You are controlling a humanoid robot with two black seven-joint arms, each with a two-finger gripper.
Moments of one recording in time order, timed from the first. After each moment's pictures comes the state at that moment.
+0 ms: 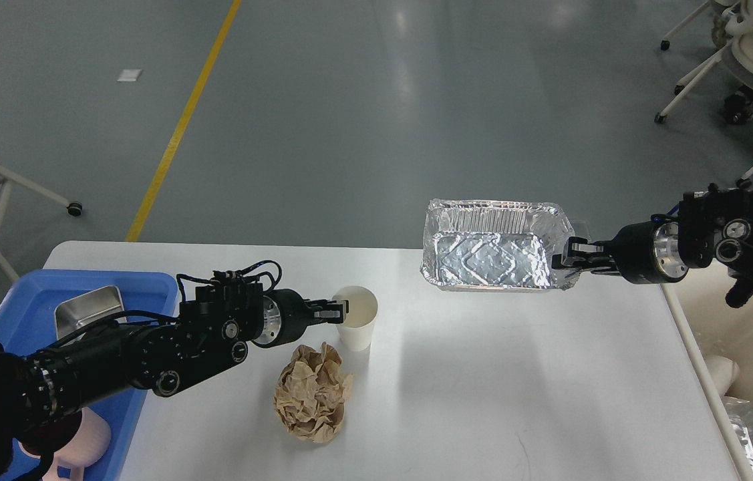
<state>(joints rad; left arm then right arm) -0.91 0.15 -0.04 -0.87 1.21 -0.16 0.04 1.00 -0.73 0.24 1.16 -1.02 0.57 0.00</state>
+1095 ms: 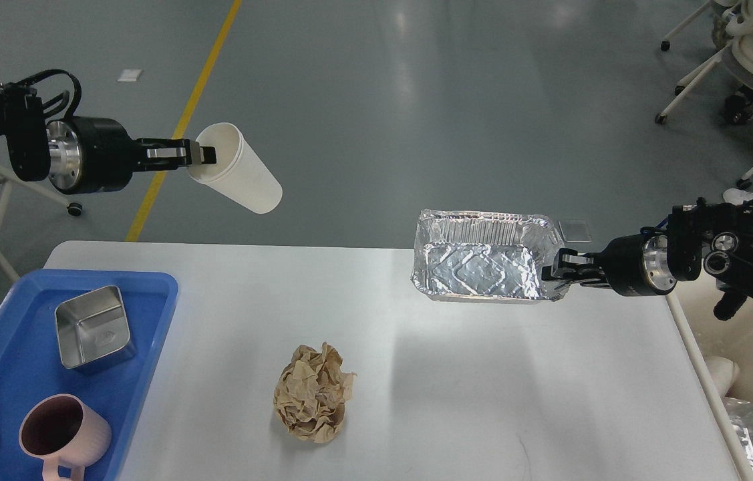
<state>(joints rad) -1.43 0.86 -0.03 -1.34 1.00 -0.45 -0.01 0.96 -0.71 0.25 1.17 -1.00 0.55 0.00</state>
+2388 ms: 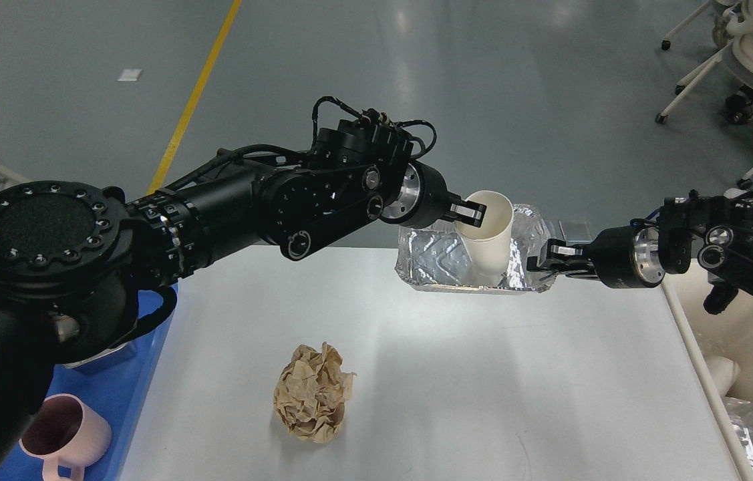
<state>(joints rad) -1.50 -0.21 0.11 -0.60 0.99 -0.48 0.00 0.96 -0.70 0.30 1.20 -0.99 0.55 0.00</state>
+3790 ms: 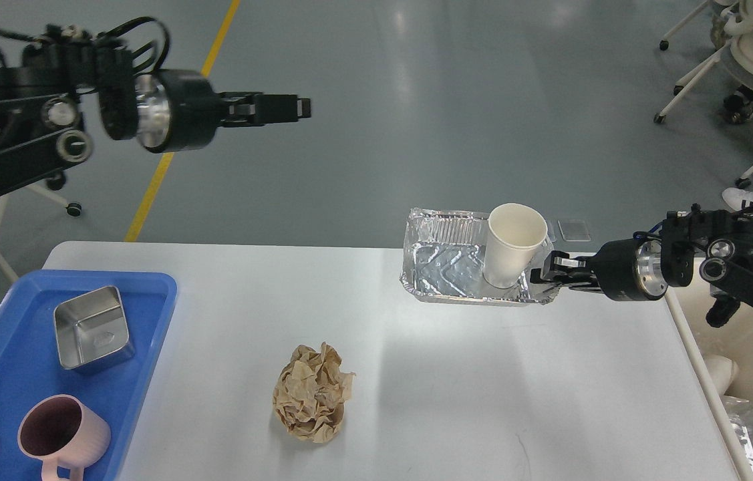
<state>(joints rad) -1.53 0.74 0.09 -1.35 0.93 -0.27 0.01 0.92 -0.71 0.30 1.21 -0.99 0.55 0.00</state>
